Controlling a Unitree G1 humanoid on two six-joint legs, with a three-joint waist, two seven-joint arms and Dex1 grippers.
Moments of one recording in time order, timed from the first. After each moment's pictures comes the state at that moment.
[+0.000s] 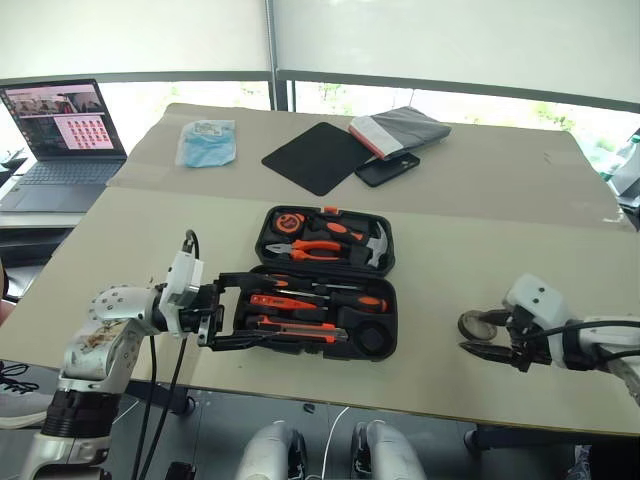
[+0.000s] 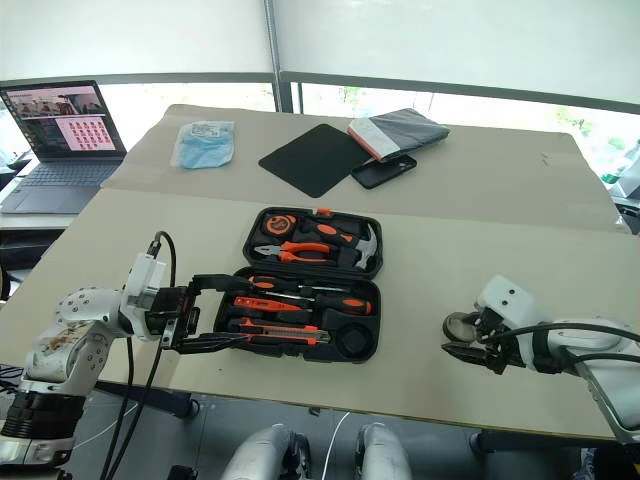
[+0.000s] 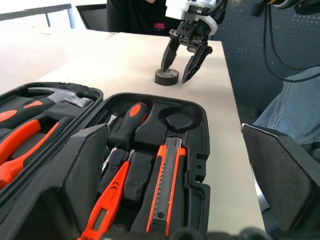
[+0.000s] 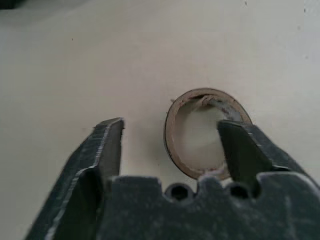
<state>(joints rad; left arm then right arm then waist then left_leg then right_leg) -0.24 0.68 0.07 -0.10 -0.59 0.20 -1.41 0.02 -1.09 -0.11 -0.31 0.38 0.70 0.92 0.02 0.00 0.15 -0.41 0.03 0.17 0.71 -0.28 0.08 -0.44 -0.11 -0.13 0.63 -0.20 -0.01</state>
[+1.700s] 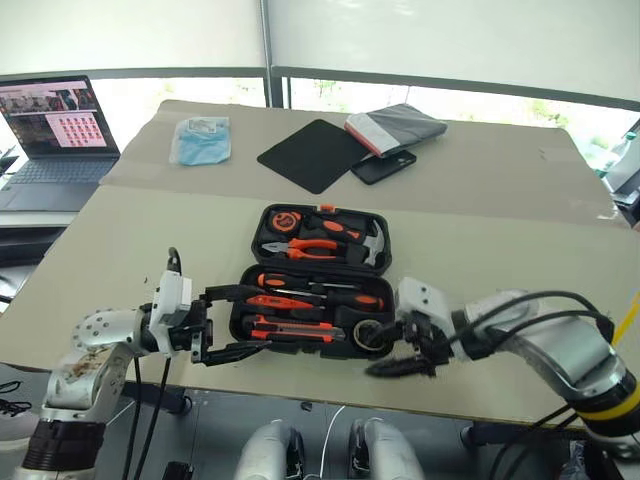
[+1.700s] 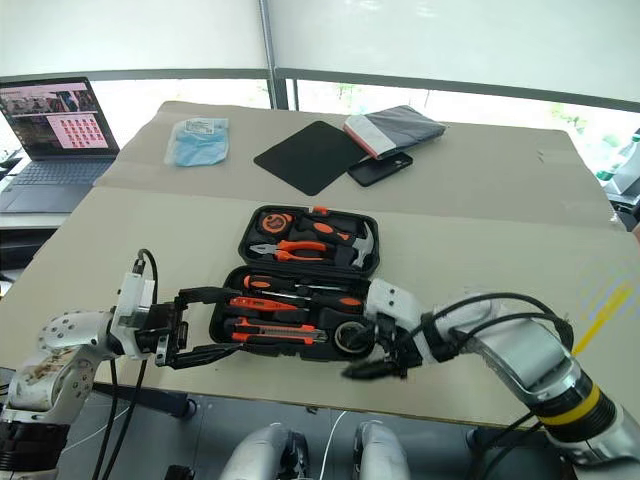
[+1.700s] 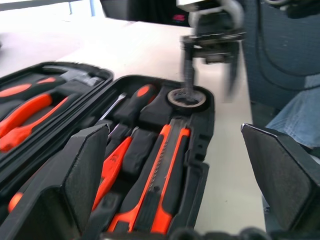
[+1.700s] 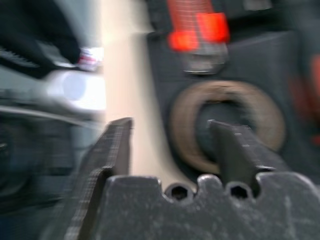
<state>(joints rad) -0.08 0.70 0.13 -0.15 -0.58 0.15 -1.31 -0.34 -0.88 0.29 -0.50 0.58 0.86 1.11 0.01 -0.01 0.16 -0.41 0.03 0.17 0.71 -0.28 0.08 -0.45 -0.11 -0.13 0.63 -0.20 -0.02</state>
